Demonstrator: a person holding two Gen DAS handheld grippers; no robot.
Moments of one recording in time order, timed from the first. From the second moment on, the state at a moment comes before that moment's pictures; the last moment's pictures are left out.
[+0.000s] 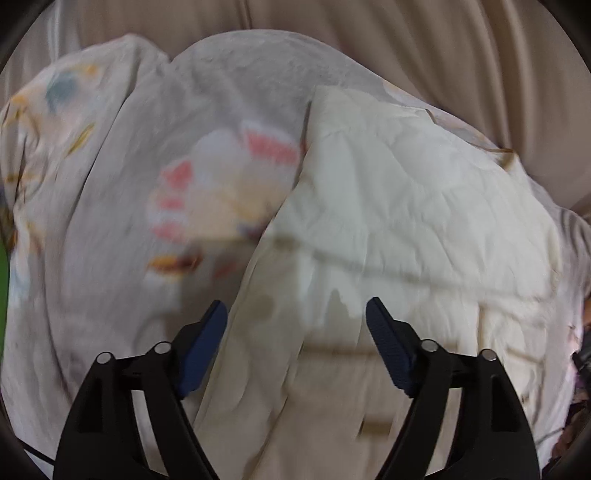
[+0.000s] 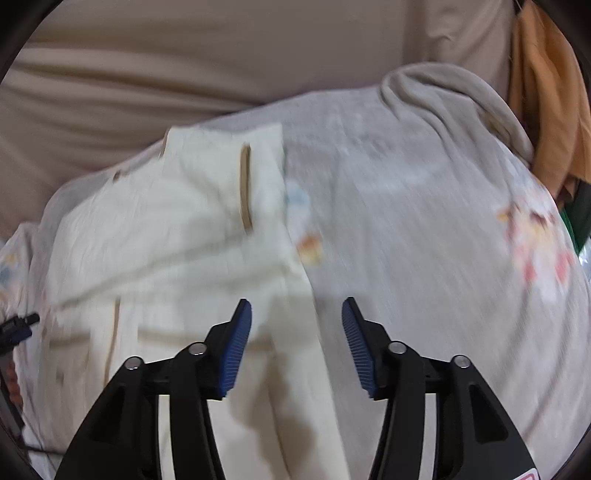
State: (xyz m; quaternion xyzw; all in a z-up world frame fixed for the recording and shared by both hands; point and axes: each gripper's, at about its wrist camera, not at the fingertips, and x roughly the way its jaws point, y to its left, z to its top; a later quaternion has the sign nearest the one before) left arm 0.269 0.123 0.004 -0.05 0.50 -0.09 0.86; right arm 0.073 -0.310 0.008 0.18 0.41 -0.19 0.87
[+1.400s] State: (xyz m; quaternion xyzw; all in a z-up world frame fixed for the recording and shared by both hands) left arm -0.033 0.184 0.065 -0.10 0.59 -0.12 0.79; right arm -0.189 -0.221 0.036 0.23 0.53 -0.05 0.82
